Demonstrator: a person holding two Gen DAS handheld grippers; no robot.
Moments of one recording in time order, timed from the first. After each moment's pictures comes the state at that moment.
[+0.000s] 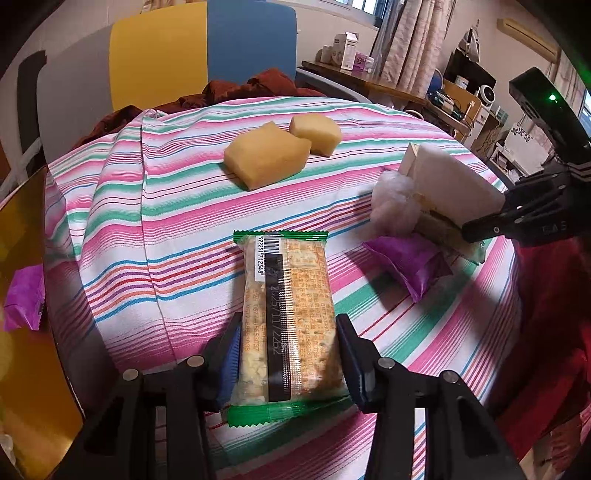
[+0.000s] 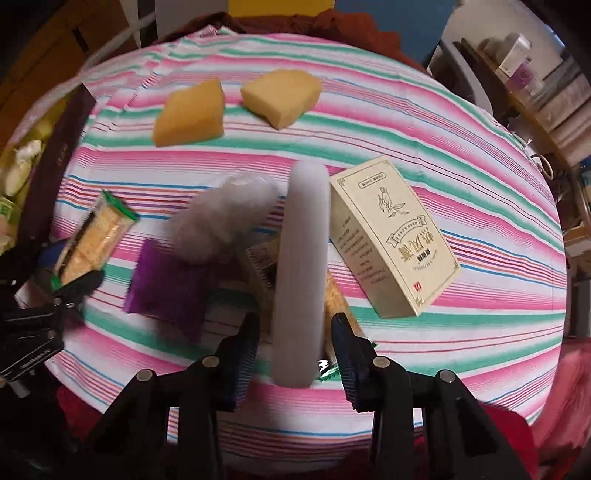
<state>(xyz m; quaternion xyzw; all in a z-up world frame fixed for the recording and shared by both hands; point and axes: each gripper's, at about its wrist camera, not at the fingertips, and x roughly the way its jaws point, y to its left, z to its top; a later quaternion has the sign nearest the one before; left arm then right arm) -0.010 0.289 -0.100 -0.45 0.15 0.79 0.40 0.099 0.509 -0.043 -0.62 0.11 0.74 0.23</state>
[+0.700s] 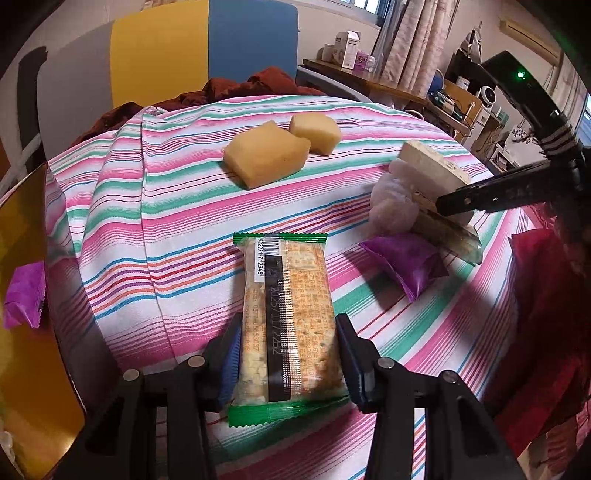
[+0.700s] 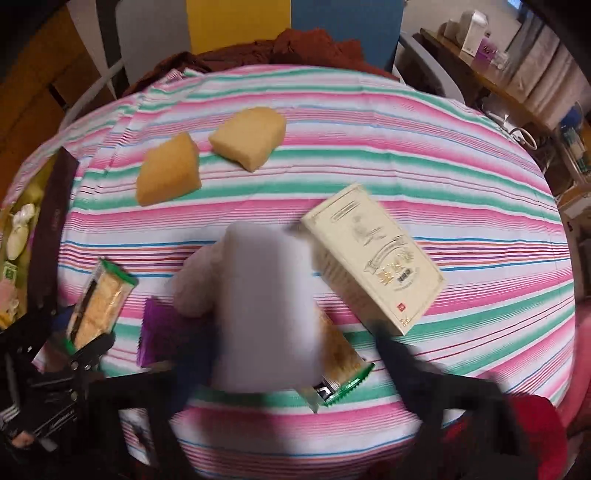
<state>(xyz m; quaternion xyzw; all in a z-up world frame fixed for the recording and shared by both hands) -0.010 0.288 -0.099 -0.46 0.14 0.78 0.40 0.089 0.523 -0.037 -0.58 0.16 0.75 0.28</state>
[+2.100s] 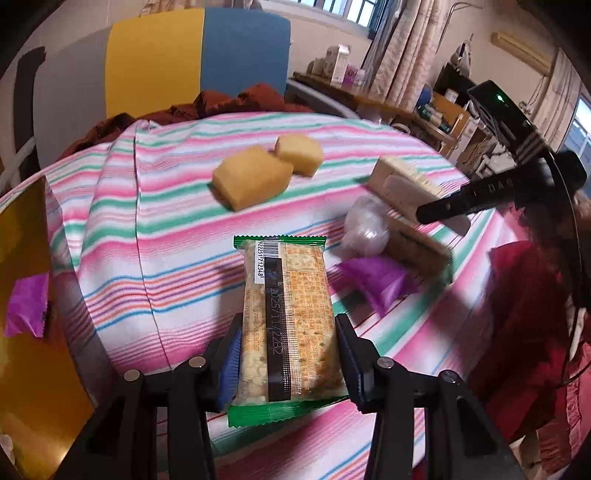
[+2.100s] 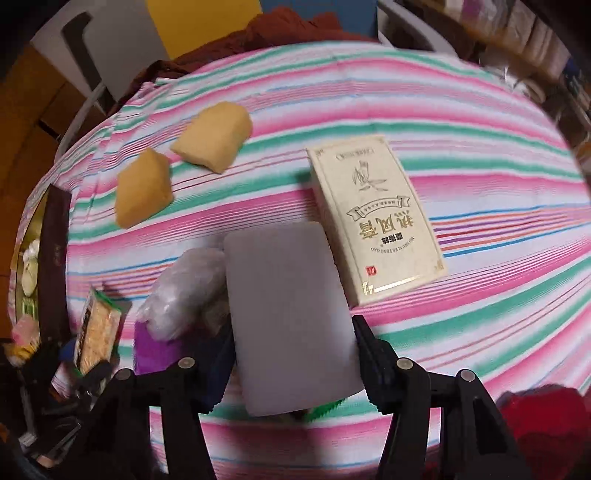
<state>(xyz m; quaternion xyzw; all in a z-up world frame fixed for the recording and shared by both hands) -0.008 0.281 -0.075 -0.44 0.11 0.78 0.43 0.117 0.564 -0.035 -0.57 0.23 0.75 0.24</state>
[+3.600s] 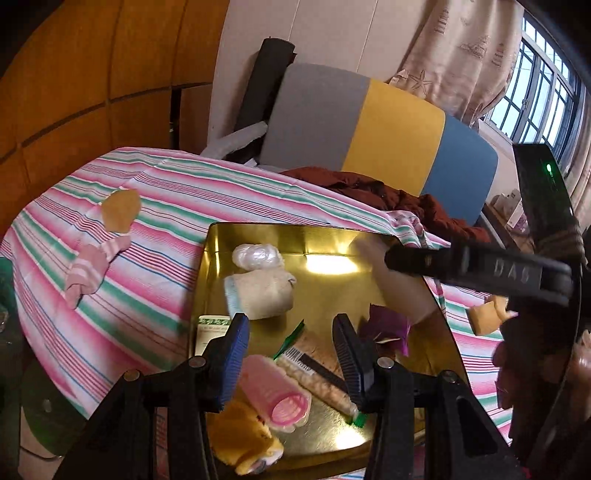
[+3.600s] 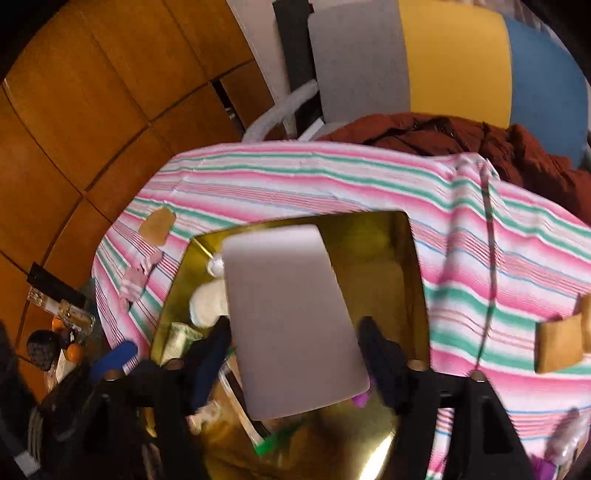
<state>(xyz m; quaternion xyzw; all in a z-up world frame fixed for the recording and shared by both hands) -0.089 -0.001 -0.009 -0.40 -0.06 0.91 0.11 -0.152 0.230 -0.005 -0.48 0.11 0.87 -0.02</state>
